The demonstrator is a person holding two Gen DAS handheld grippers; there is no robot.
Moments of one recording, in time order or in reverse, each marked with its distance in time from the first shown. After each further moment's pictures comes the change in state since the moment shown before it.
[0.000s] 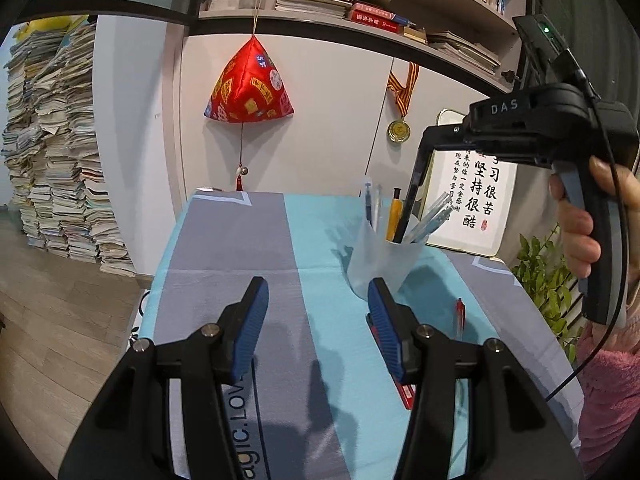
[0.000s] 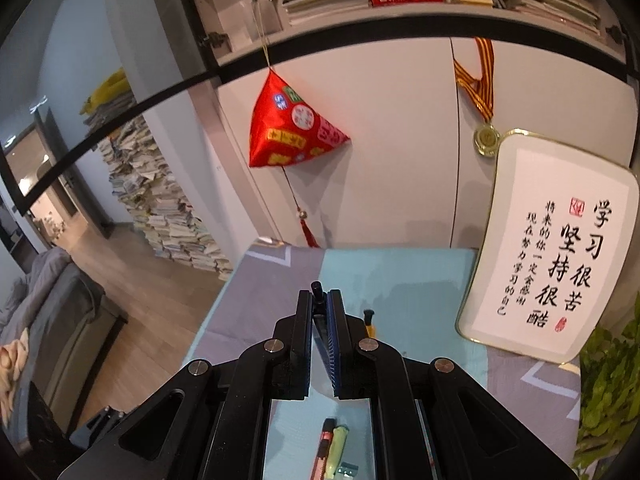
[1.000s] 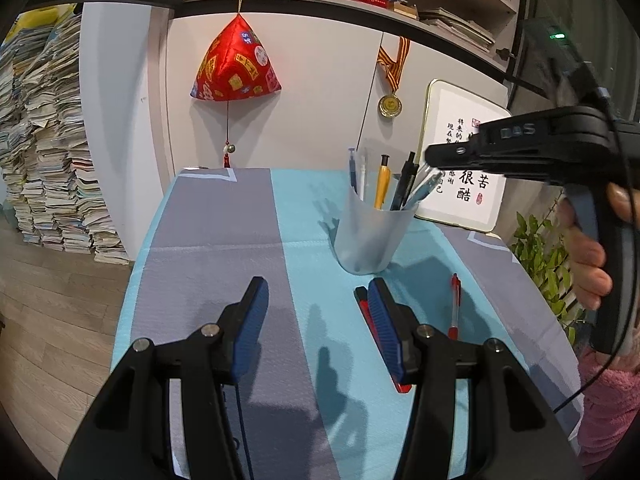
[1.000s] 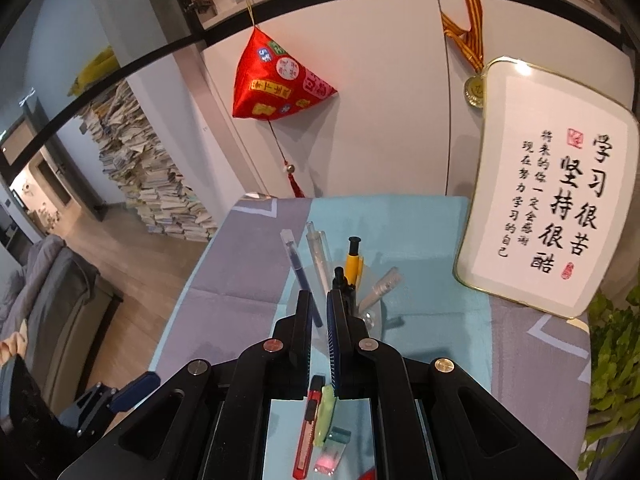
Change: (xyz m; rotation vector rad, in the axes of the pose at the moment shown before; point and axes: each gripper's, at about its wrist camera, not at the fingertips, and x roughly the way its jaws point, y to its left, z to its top) left arm 0.012 -0.014 -0.013 0.023 0.071 -0.008; right arm 0.006 -0.014 -0.039 0.016 0.076 -0.019
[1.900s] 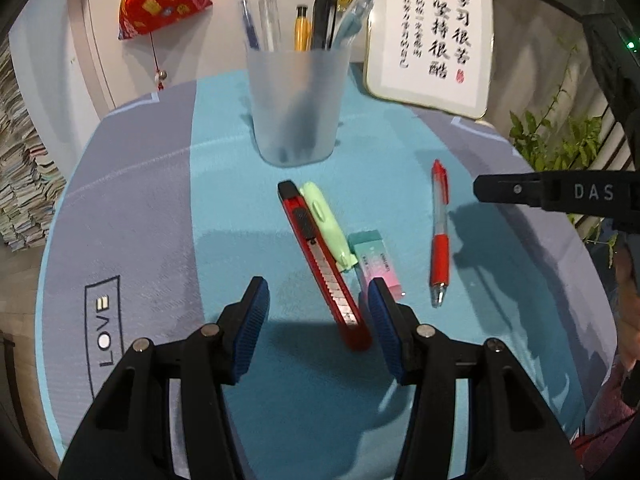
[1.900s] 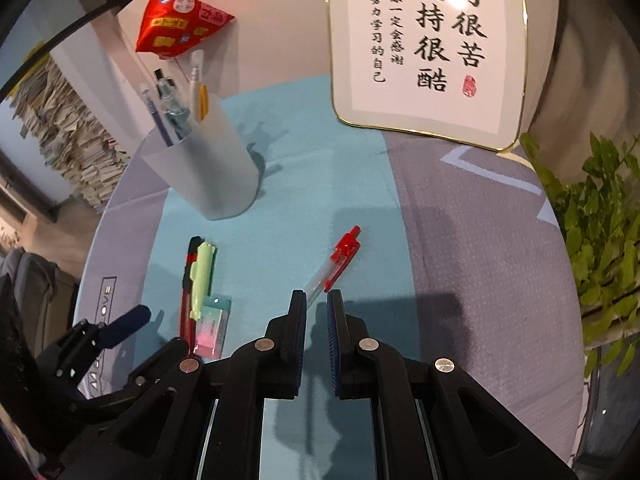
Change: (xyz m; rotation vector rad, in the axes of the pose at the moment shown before) left arm 0.075 -0.059 -0.051 0.134 0.291 -0.022; right arm 0.008 -0.082 -0.112 0.184 0.198 -0.171
